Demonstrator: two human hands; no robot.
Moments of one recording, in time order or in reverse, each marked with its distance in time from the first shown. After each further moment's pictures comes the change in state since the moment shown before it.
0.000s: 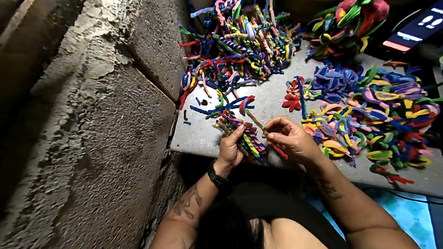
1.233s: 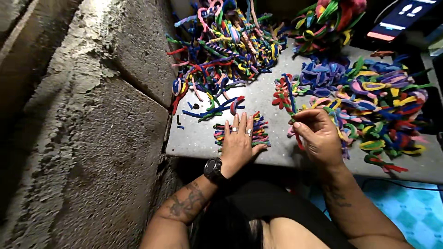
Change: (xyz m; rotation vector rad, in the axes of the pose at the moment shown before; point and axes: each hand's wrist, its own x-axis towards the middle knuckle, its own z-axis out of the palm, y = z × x) left_hand 0.008 -0.016 0.004 2.253 -0.300 0.538; right_hand -0.037 -0.006 -0.029 -0.253 0.416 -0.357
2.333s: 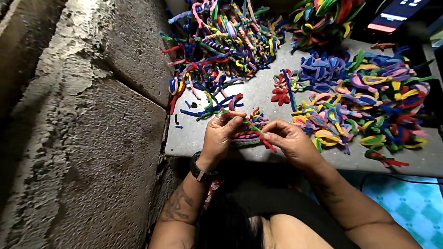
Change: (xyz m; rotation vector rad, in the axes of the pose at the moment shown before) left_hand 0.006 -0.015 -0.074 -1.767 0.160 -0.243; right_hand -0.005 -0.014 0.038 0.188 -0.308 0.263
